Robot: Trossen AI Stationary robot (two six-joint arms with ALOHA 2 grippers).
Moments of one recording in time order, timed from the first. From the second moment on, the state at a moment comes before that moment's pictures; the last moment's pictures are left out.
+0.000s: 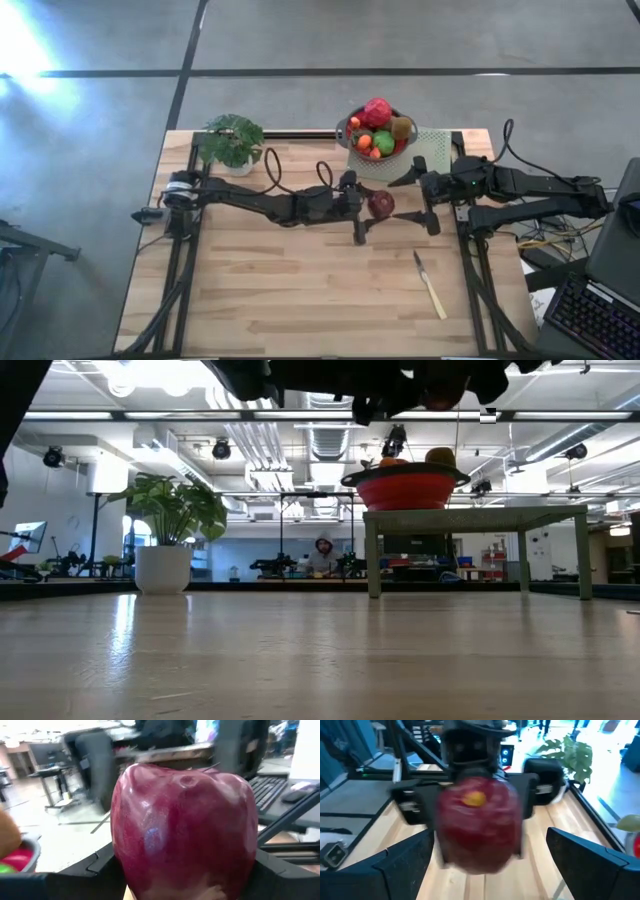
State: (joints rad) left arm -0.05 1.91 1.36 0.62 -0.18 0.11; right arm -0.05 0.75 0.76 -0.31 -0.13 0.00
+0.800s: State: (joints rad) left arm -0.04 1.95 1.40 0.63 -0.16 0.13; right arm -0.05 0.83 0.76 -0.24 -0.12 -0.01
